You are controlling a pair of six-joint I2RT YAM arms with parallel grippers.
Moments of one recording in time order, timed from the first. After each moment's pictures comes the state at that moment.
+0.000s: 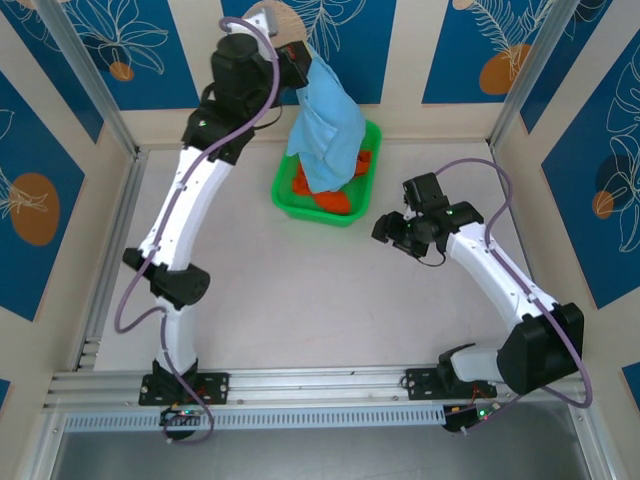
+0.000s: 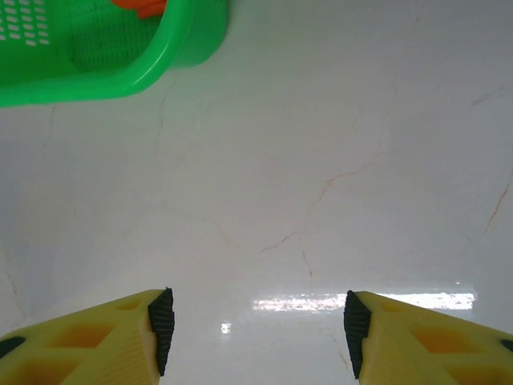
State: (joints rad) left arm -0.56 1.99 2.61 -0.58 -0.03 -0.57; right arm 0.34 1.32 1.13 -0.90 -0.18 0.70
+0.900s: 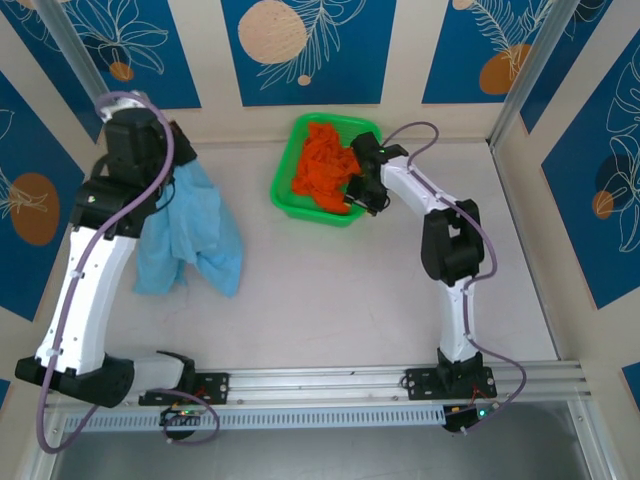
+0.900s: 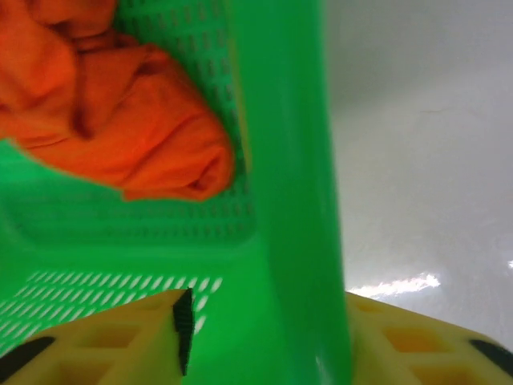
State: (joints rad) left arm -0.29 1.28 1.73 -0.87 -0.32 -0.57; right arm 0.37 2.17 1.90 -1.05 -0.06 0.76
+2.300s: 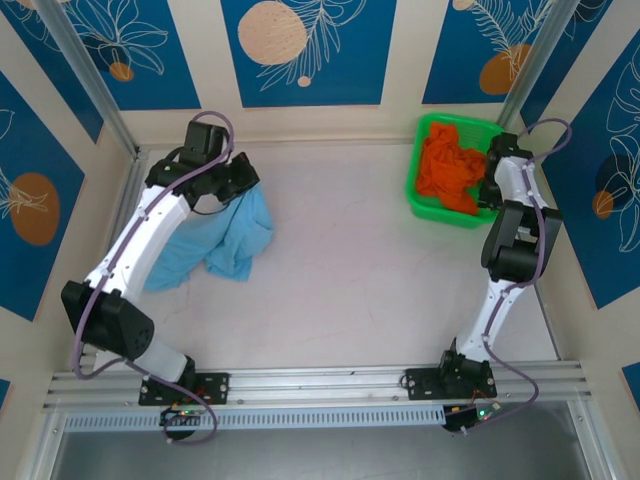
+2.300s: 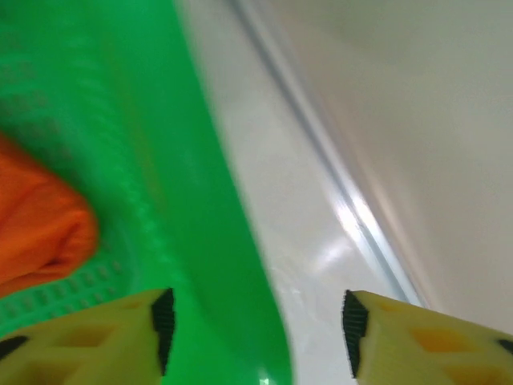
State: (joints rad) left arm -0.34 1.56 1.62 -0.85 0.23 -0.78; right arm -0.28 2.08 1.78 -1.03 0.44 0.23
